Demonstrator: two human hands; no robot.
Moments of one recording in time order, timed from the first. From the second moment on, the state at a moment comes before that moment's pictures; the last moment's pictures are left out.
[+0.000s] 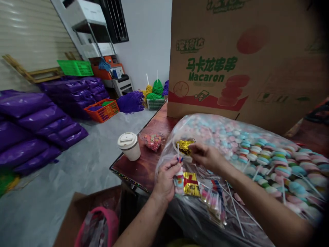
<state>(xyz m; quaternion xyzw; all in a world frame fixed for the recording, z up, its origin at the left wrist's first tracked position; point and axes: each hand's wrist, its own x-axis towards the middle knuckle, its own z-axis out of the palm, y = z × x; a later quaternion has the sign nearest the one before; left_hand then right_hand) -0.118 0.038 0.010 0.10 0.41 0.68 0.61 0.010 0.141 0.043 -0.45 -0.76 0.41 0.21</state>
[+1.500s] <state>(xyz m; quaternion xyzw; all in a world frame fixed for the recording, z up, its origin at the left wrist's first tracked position) -0.004 0.001 0.027 0.32 0.45 0.48 0.68 0.121 0.003 0.011 -0.41 -0.68 0.43 0.43</state>
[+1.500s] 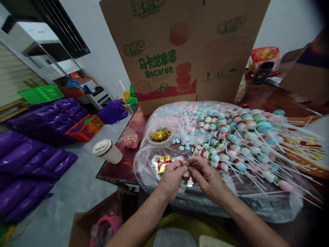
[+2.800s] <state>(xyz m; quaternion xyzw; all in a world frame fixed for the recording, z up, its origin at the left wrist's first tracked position) -0.016 -0.004 0.027 0.21 0.41 0.39 0.80 0.127 0.001 -0.002 -0.40 -0.59 0.54 0.45</state>
